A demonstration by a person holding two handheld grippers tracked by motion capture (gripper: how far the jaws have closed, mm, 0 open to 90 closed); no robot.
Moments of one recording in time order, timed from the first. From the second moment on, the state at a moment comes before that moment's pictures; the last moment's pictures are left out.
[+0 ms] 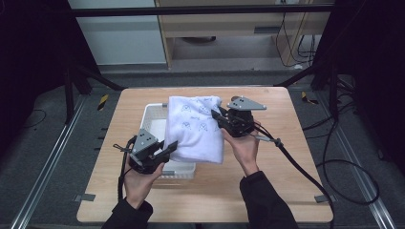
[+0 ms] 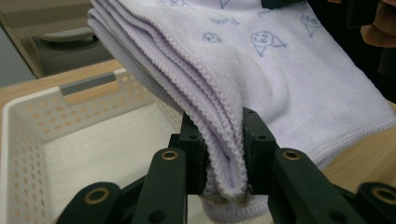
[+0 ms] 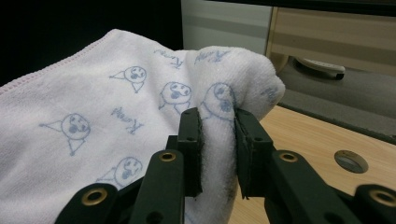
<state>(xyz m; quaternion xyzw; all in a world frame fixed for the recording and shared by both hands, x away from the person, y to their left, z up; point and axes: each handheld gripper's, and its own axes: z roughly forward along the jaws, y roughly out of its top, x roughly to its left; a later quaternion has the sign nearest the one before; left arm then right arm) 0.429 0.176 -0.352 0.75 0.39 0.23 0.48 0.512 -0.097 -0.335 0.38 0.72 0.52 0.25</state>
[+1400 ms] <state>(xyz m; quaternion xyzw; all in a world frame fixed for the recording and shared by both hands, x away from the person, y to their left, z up) 0.446 0.254 -0.372 0.73 0.45 0.24 0.45 0.549 -0.004 -0.361 0.36 0.74 0.51 0.22</state>
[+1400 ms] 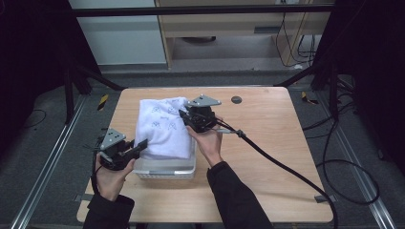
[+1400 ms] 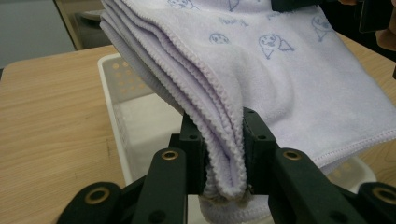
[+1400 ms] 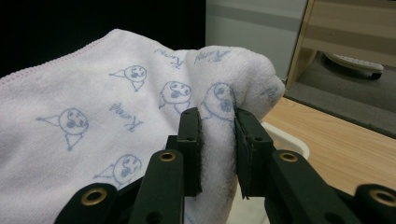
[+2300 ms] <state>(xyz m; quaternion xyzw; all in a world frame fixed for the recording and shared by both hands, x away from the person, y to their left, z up) 0.464 0.255 -0.409 0.75 0.47 0.23 0.40 0.558 0.013 -0.402 0.38 0.76 0.48 0.23</state>
